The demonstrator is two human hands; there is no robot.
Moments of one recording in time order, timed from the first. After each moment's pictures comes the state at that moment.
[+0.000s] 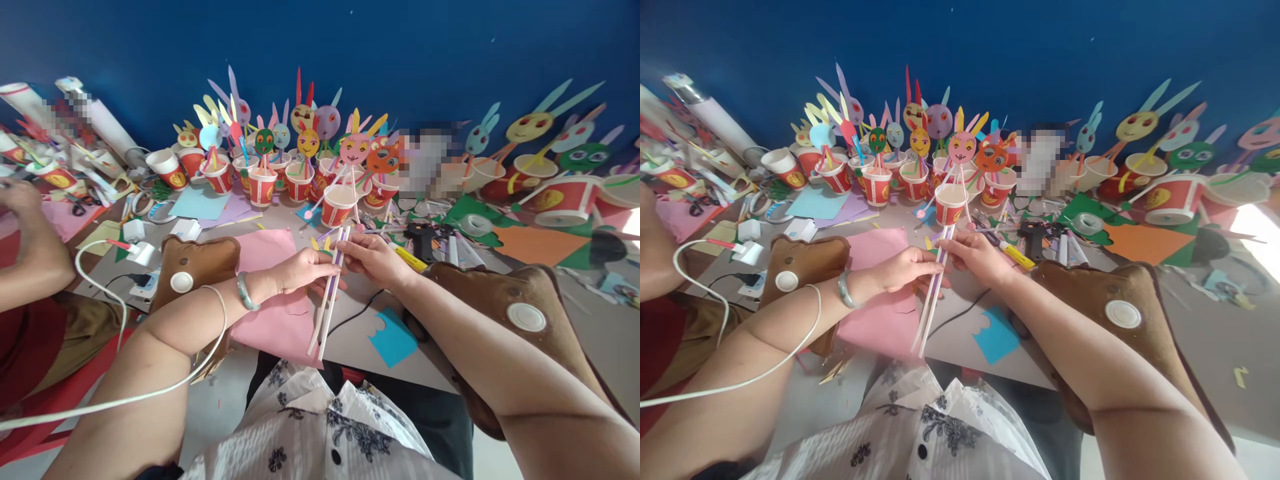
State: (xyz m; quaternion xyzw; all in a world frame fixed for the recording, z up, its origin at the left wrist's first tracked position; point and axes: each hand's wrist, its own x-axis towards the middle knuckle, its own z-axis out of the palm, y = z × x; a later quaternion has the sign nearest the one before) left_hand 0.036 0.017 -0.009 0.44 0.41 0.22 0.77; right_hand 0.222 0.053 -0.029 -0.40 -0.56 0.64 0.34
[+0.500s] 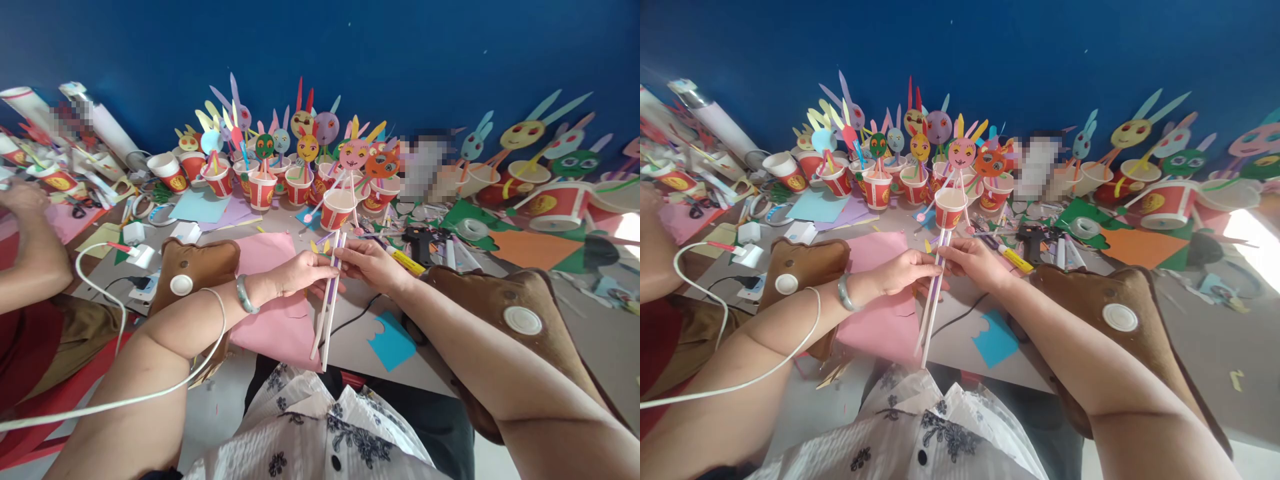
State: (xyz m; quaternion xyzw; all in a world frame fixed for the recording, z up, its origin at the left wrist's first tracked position) left_hand 0.037 0.016 -0.001 0.45 0.43 0.21 0.76; right_hand 0.225 0.052 -0.035 -0.40 -0.58 0.65 0.30
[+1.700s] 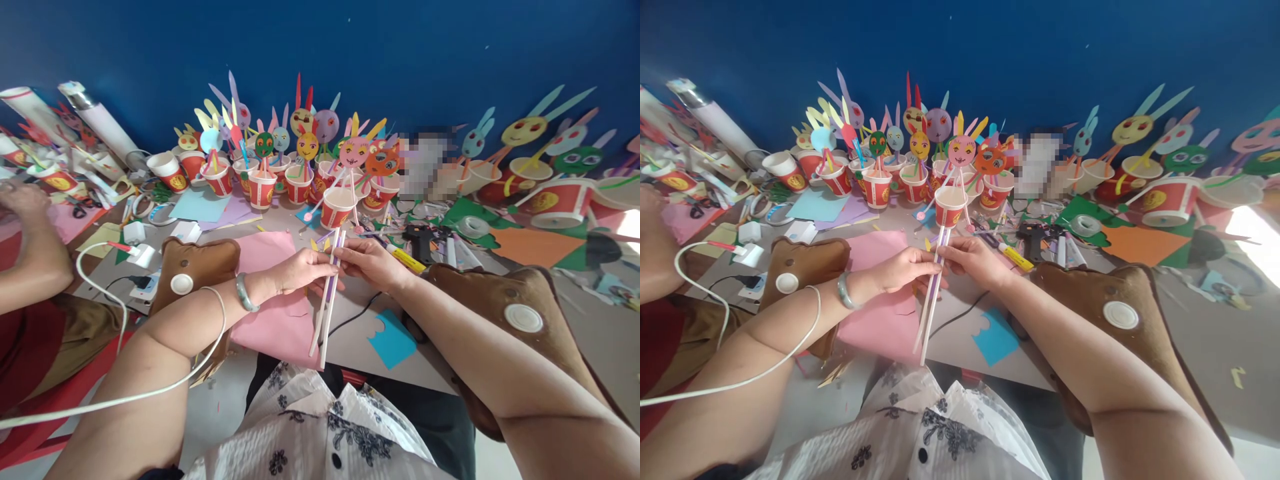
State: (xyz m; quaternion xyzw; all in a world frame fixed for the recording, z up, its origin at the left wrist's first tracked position) left_hand 0.033 0.018 -0.008 0.46 0.40 0.23 0.76; right_hand 0.226 0.054 -0.036 -0.38 -0.58 0.65 0.30
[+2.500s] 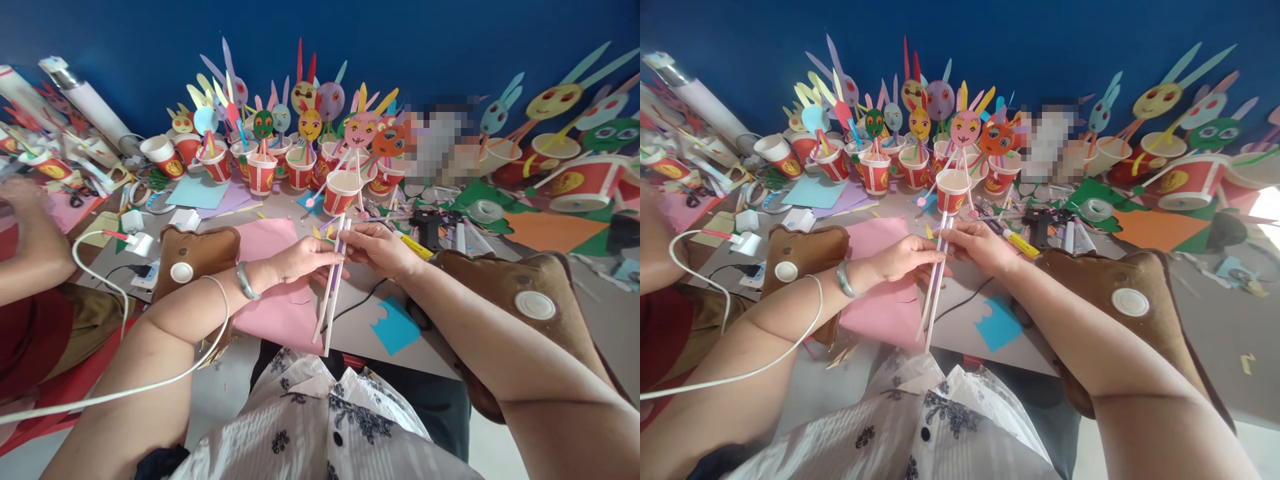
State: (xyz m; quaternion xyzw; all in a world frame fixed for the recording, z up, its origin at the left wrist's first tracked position) left_hand 0.033 0.019 -0.013 0.44 0.40 0.23 0.77; right_hand 0.219 0.050 -0.024 -0.39 -0.54 0.67 0.33
